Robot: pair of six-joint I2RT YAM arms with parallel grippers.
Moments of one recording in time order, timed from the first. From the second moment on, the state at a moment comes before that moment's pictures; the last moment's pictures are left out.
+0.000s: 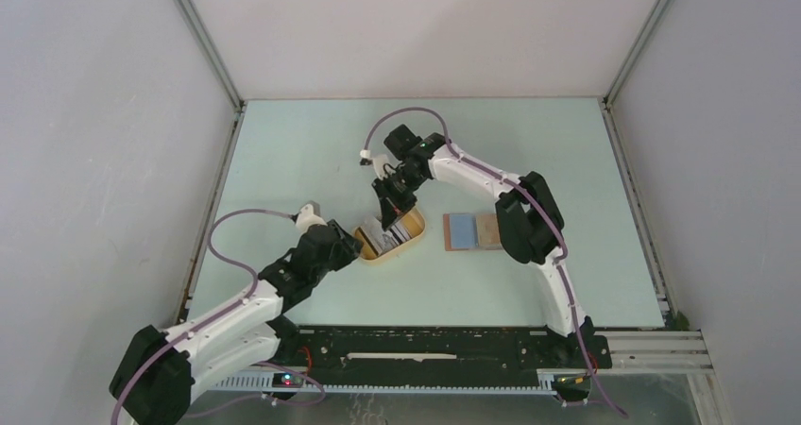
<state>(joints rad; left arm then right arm) -0.62 0.87 0.31 -0.09 -0.27 -1.00 0.72 2.24 1.91 -0.90 -0.67 0.02</state>
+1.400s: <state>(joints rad) -0.65 1.50 0.57 1.01 0.35 -1.01 0.02 1.71 1.25 -0.95 -1.25 -0.40</state>
